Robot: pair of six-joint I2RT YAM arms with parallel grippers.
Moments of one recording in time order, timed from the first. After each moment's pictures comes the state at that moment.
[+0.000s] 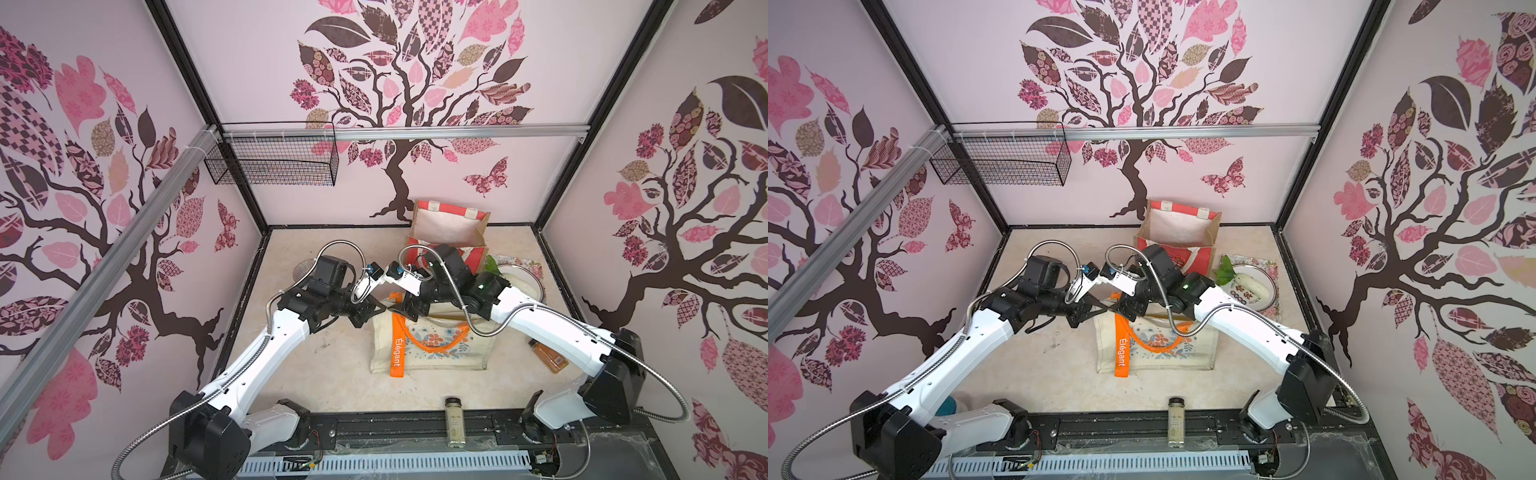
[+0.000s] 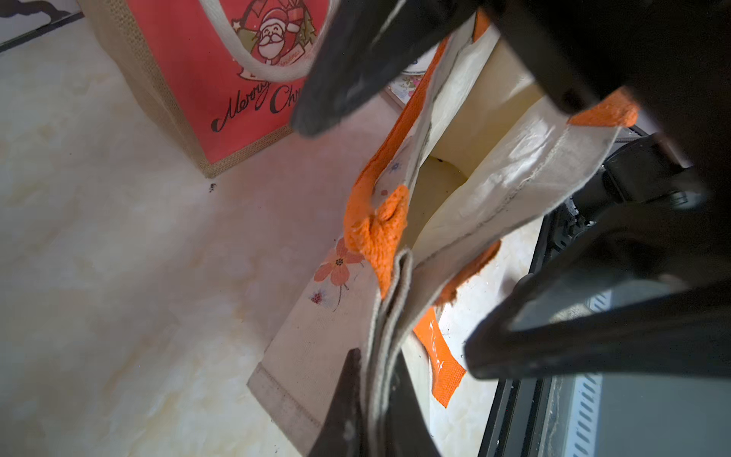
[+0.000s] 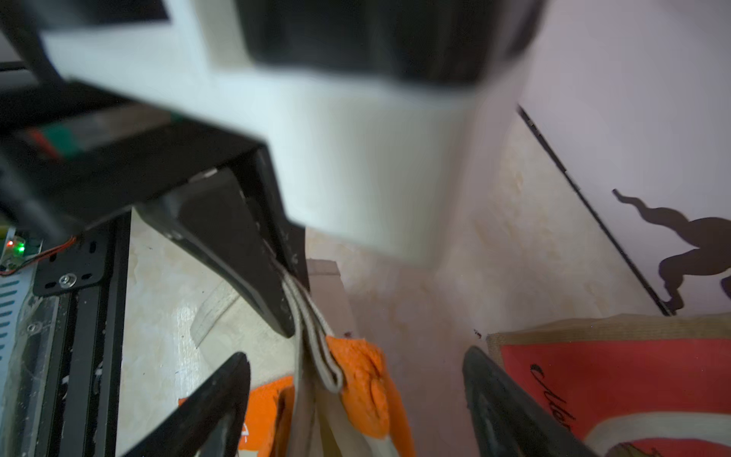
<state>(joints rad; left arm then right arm) -0.44 1.21 1.07 -0.70 0.58 0.28 0.80 1.50 1.31 -0.48 -0.31 -0.40</state>
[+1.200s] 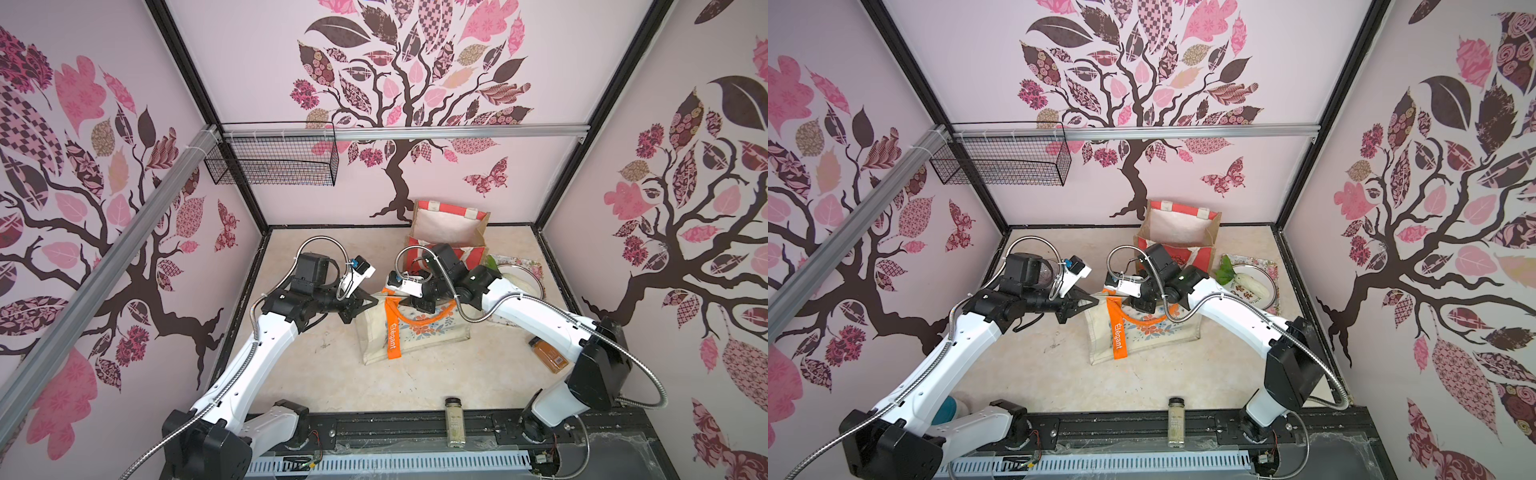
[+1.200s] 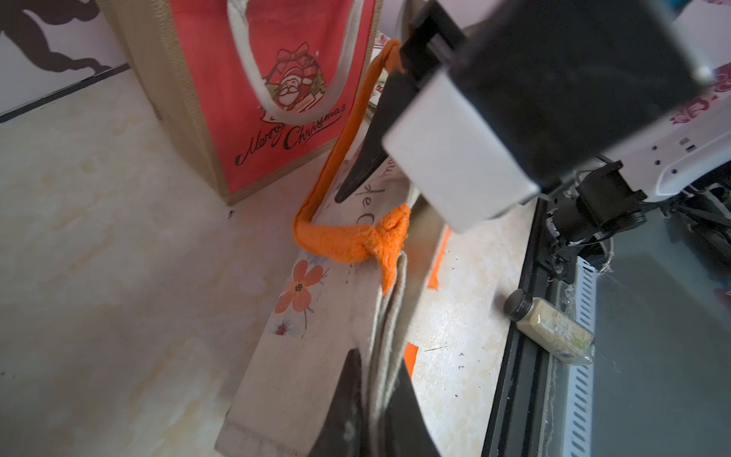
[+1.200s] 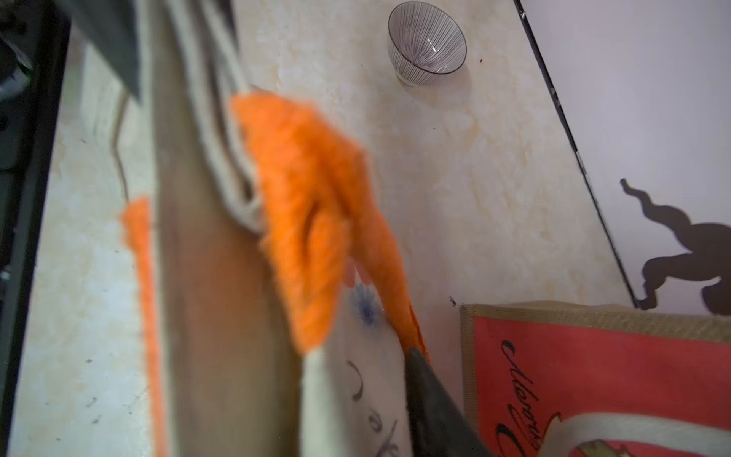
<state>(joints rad) -0.33 1.15 1.06 -0.68 0.71 0.32 0.71 1.57 1.33 -0.57 -0.30 -0.67</state>
